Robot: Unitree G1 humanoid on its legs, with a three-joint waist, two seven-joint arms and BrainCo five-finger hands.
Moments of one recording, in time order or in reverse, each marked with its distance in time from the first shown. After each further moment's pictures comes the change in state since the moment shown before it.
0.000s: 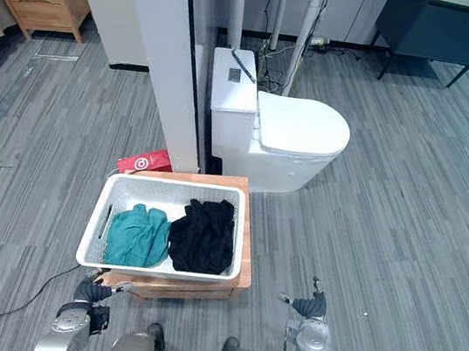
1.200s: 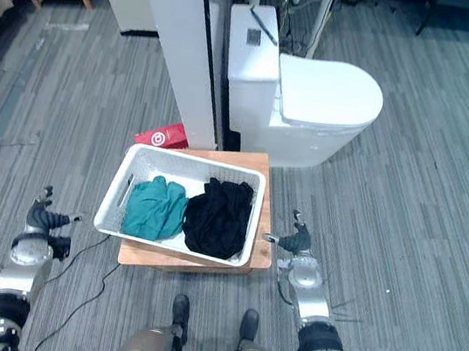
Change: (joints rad) left arm -0.561 0.376 -0.019 0.237 0.104 0.028 0.074; right arm -0.494 -0.060 0.246 0.273 0.147 0.011 0.013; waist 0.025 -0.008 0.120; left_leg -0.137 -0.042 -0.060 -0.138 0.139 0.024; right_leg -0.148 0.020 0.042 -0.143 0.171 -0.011
